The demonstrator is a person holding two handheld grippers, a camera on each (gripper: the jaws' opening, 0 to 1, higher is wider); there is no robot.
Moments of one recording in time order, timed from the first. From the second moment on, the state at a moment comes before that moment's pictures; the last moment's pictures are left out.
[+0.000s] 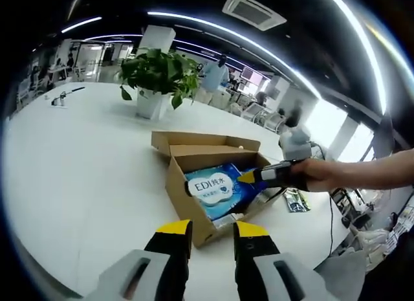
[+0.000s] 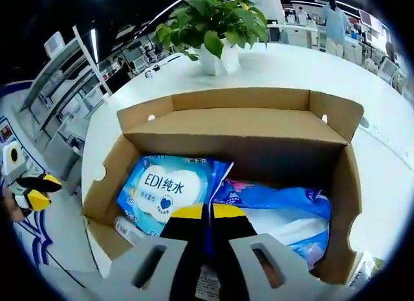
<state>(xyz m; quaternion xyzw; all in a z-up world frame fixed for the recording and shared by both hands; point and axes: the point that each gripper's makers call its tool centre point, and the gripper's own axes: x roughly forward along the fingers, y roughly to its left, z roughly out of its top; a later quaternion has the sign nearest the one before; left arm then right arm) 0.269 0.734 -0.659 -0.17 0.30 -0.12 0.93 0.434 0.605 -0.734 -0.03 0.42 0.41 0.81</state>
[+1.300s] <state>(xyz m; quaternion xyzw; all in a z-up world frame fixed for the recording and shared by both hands) 0.289 0.721 -0.658 -0.18 0.30 -0.14 0.93 0.429 0.585 -0.704 0.00 0.40 0.38 0.84</state>
